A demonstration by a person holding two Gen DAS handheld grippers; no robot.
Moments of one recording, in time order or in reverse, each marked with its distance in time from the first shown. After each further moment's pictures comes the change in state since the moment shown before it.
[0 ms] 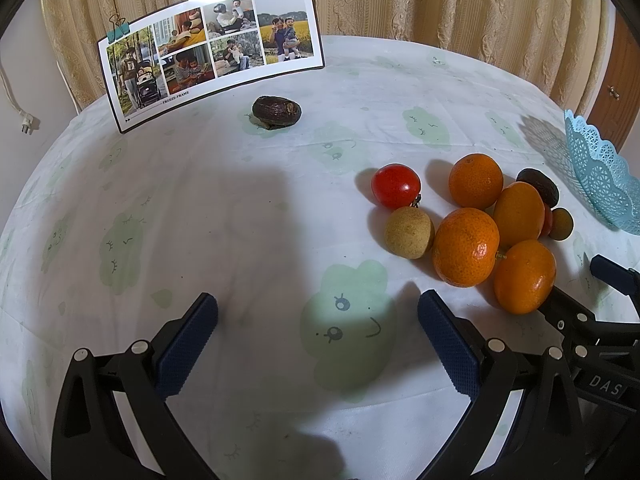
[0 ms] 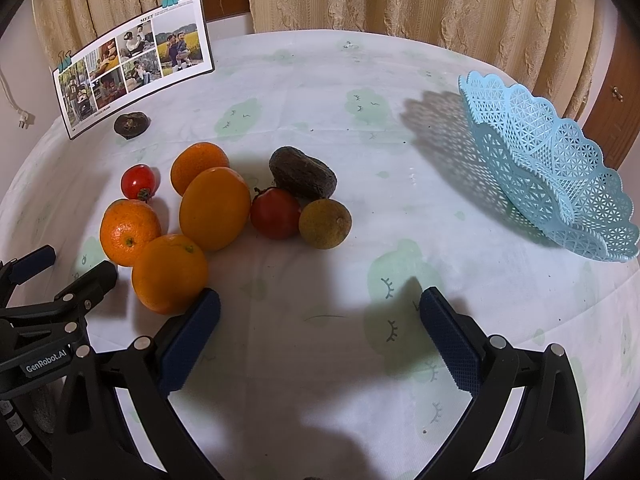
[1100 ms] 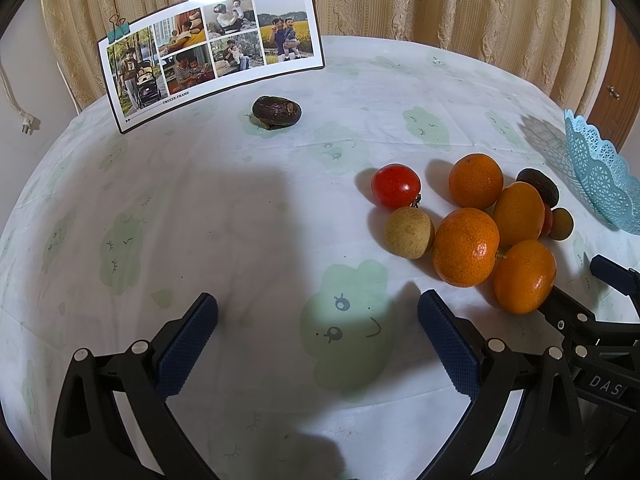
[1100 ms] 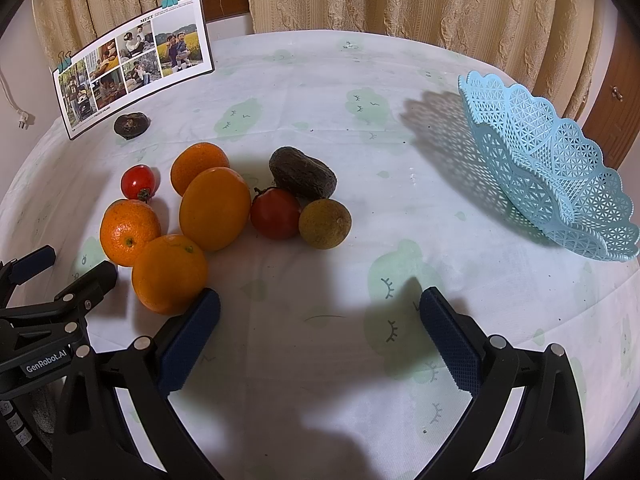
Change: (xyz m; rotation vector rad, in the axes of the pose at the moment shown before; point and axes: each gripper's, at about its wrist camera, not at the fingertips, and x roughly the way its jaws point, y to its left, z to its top) left arm 0.000 0.000 0.000 0.000 0.000 0.000; right arm 0.000 0.000 0.000 0.000 0.001 0.001
